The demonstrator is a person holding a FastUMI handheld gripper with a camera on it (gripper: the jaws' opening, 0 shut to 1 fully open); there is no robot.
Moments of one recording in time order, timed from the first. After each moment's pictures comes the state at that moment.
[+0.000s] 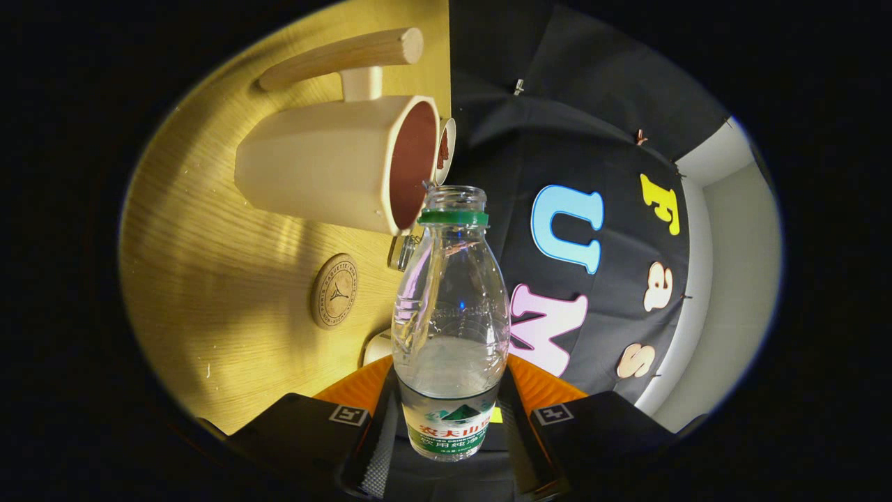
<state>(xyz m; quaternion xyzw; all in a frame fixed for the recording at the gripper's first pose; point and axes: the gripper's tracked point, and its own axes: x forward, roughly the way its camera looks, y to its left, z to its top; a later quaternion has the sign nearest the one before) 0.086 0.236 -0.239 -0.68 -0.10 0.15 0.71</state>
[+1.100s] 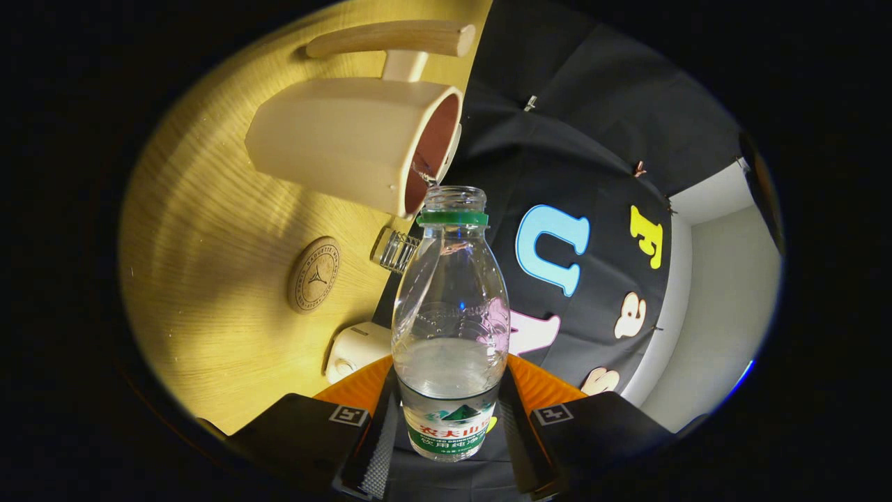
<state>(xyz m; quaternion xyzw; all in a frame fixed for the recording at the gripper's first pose) 0.088 0.232 -0.233 -0.73 -0.15 0.13 0.66</state>
